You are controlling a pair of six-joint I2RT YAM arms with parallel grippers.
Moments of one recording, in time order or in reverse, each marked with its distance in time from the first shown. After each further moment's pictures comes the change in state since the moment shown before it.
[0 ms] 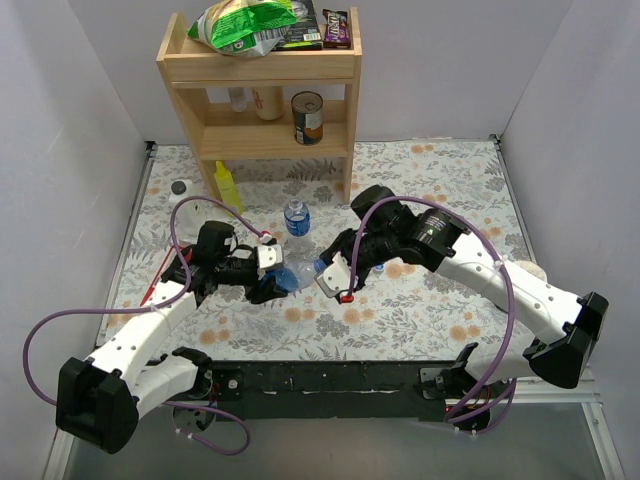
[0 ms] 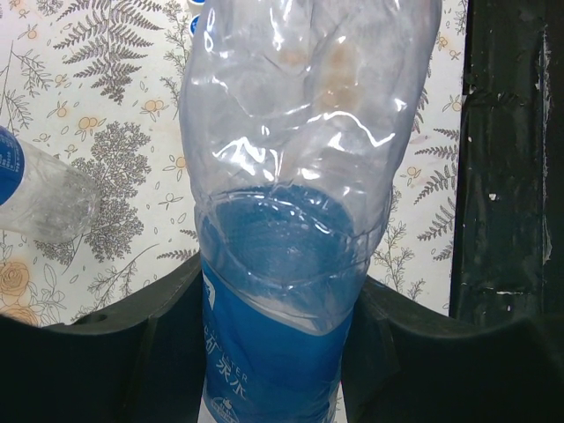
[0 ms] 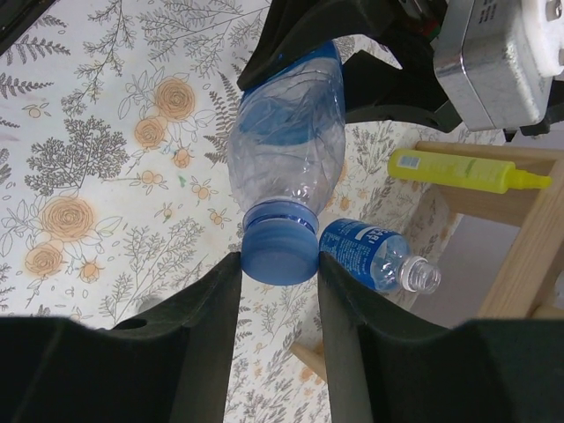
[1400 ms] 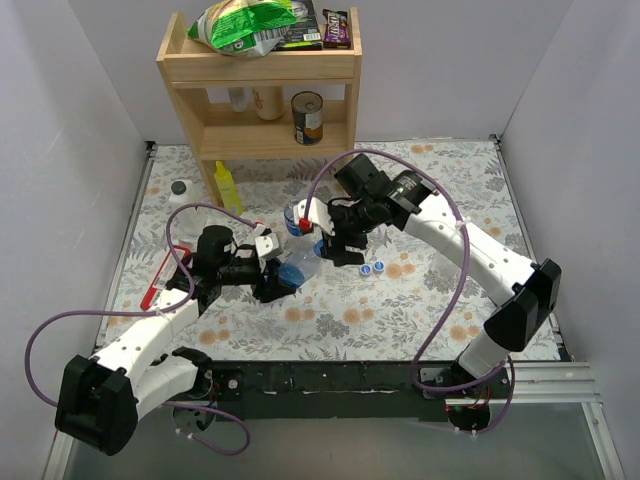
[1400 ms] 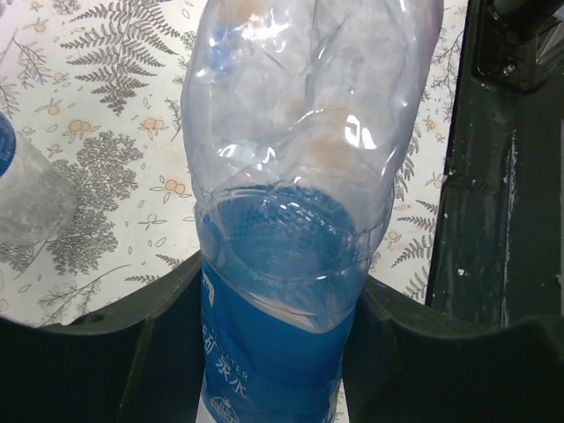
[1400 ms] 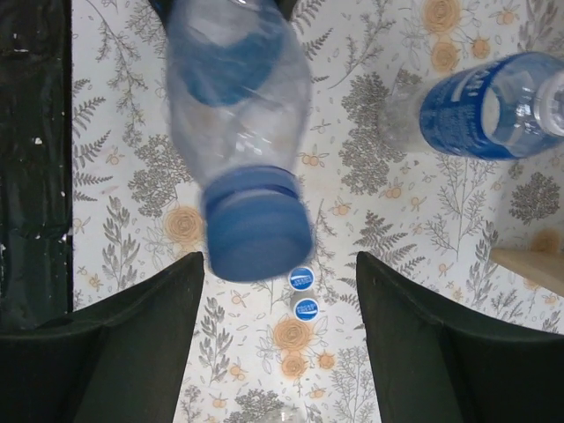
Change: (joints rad) left arm -0.006 -0.005 -0.122 0.326 0.011 -0.381; right arm -0.092 0.259 0.269 -0.191 0.091 0.610
